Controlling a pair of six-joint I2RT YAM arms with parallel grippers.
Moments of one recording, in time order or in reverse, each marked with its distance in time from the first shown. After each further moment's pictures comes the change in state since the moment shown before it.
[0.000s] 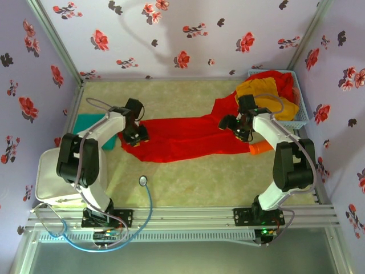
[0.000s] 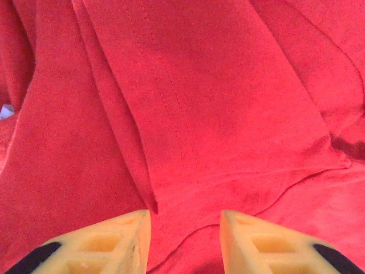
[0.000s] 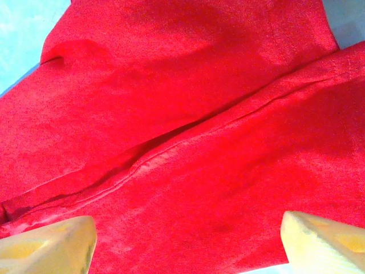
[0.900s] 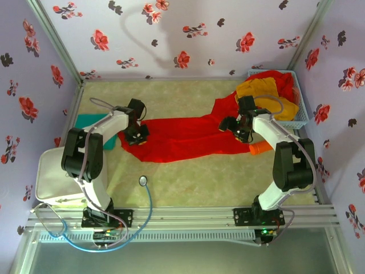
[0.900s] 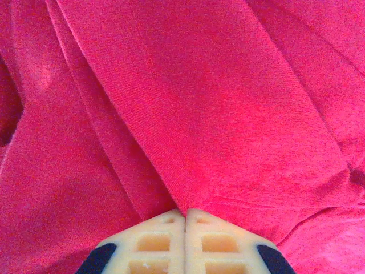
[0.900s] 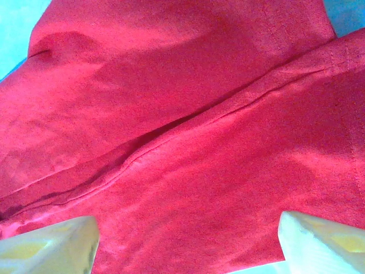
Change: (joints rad) left arm 0.000 0.076 0.032 0.017 -0.014 -0.008; right arm 0.000 0.001 -0.015 0.000 0.000 0.001
